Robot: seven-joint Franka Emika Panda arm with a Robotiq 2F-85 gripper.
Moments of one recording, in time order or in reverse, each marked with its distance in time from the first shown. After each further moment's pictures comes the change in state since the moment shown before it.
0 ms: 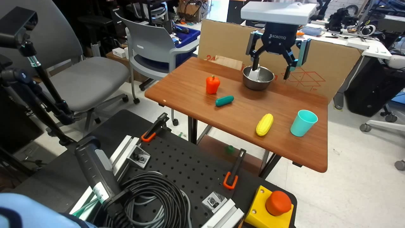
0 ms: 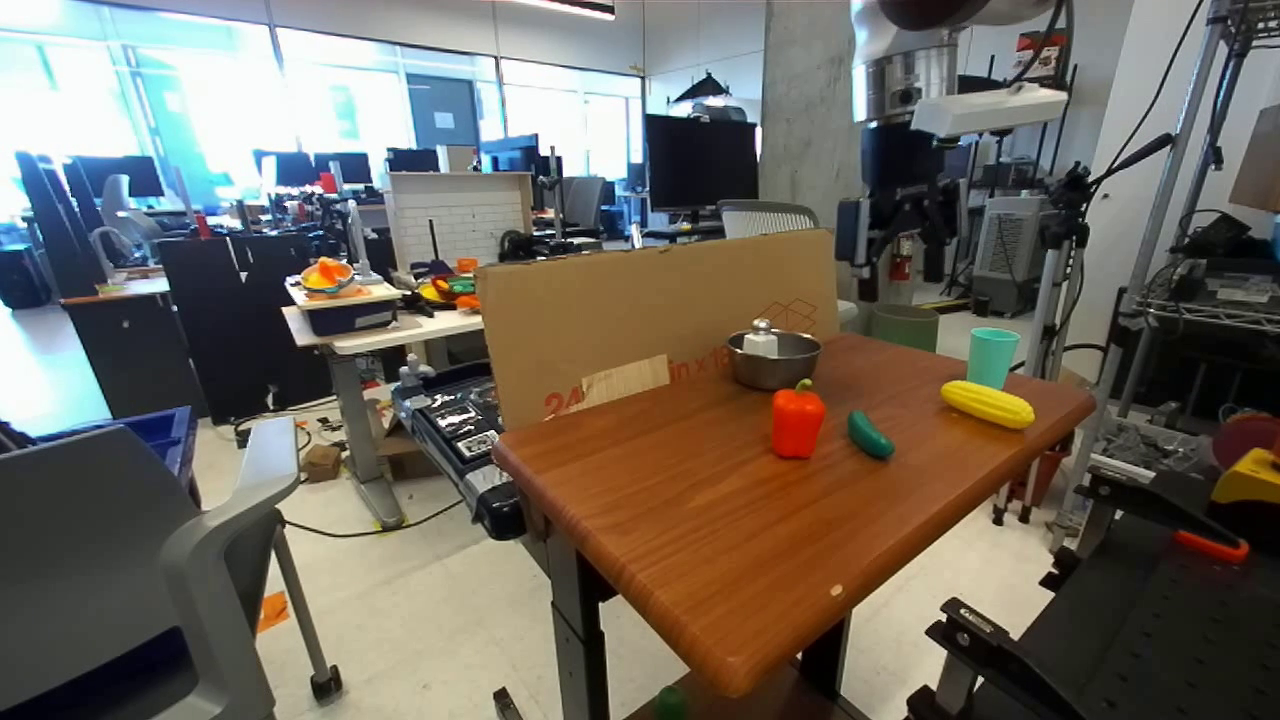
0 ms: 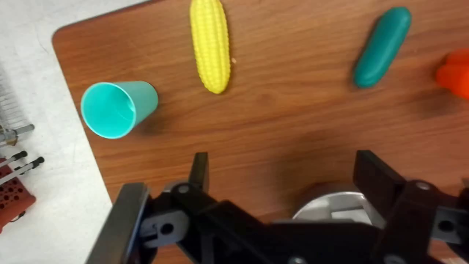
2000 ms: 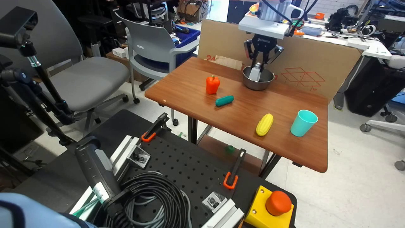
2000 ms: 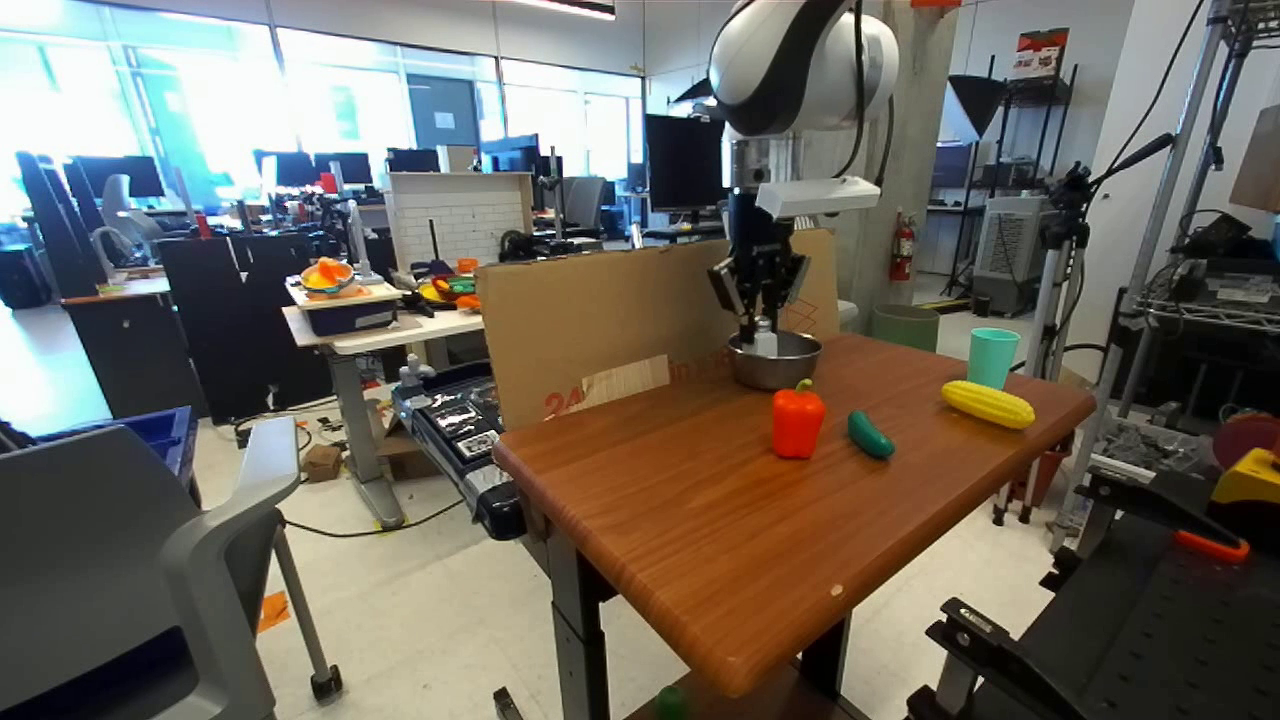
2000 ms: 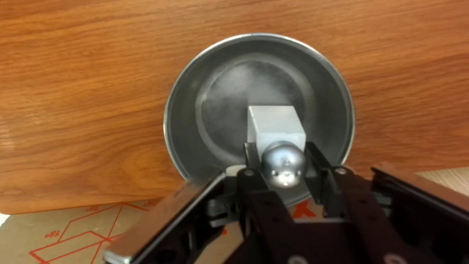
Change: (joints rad) arm 0.072 0.420 0.019 0.499 0.095 0.000 -0.070
